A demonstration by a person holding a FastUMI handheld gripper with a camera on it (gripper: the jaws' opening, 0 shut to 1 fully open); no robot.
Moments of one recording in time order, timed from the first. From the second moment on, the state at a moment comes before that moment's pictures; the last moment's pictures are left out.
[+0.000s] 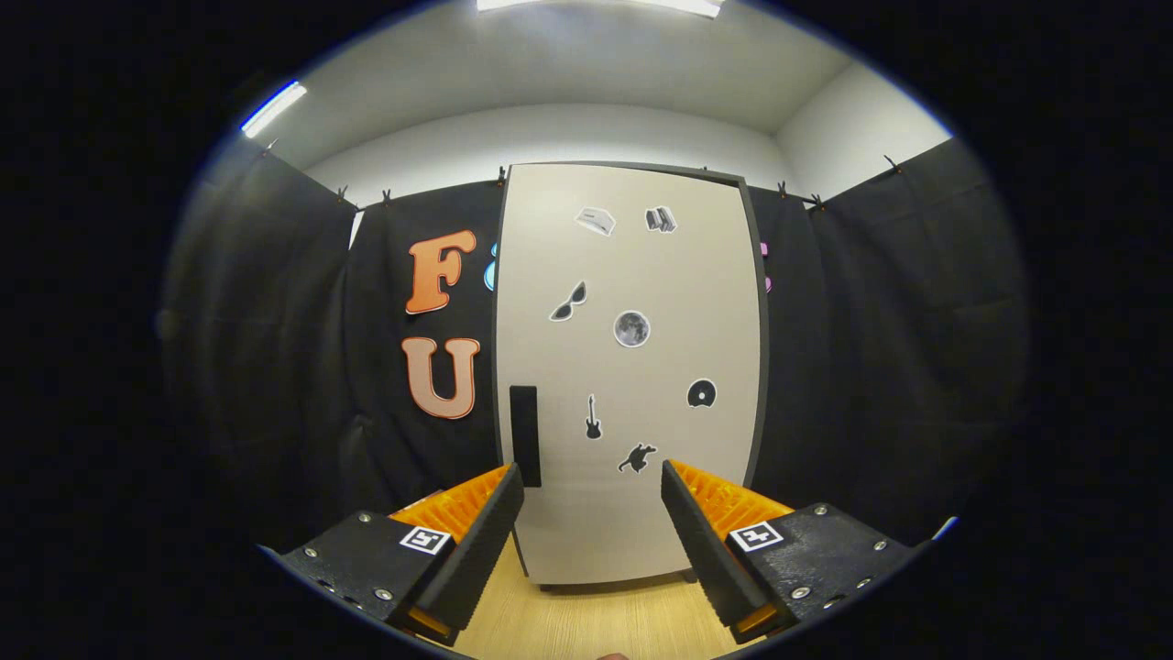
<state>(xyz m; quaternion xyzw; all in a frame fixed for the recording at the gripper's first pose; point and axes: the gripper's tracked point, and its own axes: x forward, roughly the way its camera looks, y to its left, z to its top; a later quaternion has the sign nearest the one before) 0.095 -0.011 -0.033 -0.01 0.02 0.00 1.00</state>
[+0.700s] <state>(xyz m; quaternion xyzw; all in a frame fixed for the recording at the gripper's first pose) 0.001 -0.027 -0.014 0.00 0.01 0.01 1.00</state>
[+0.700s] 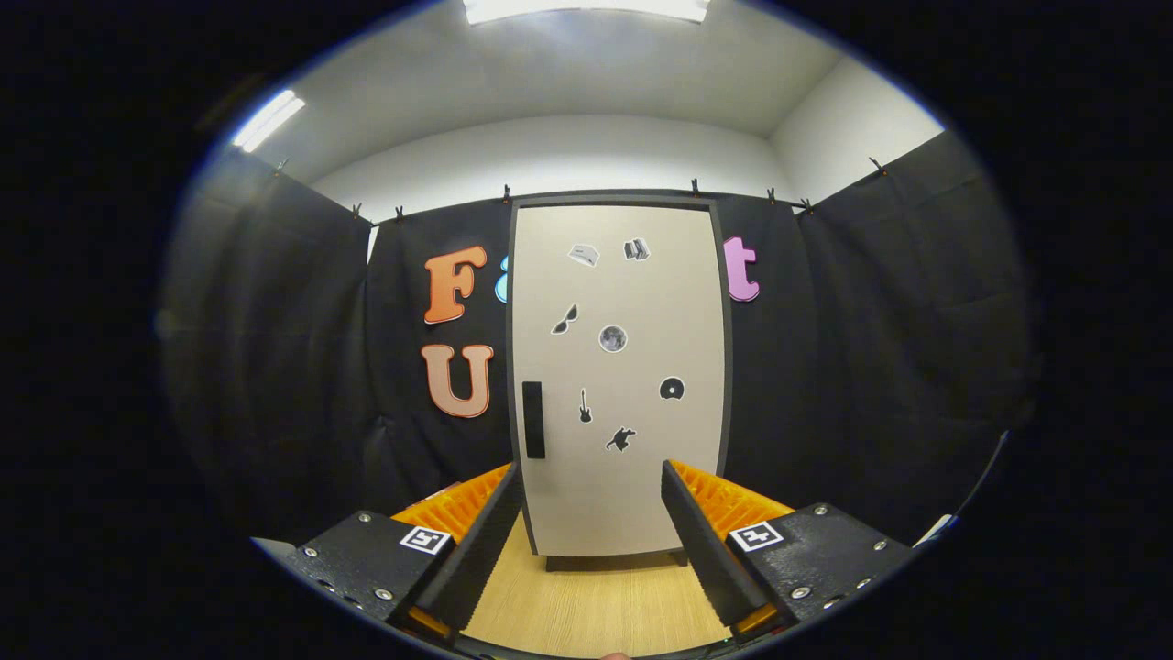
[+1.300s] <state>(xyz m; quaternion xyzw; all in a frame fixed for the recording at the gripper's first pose) -0.013 -0.030 -0.018 0.00 0.01 0.01 1.00</state>
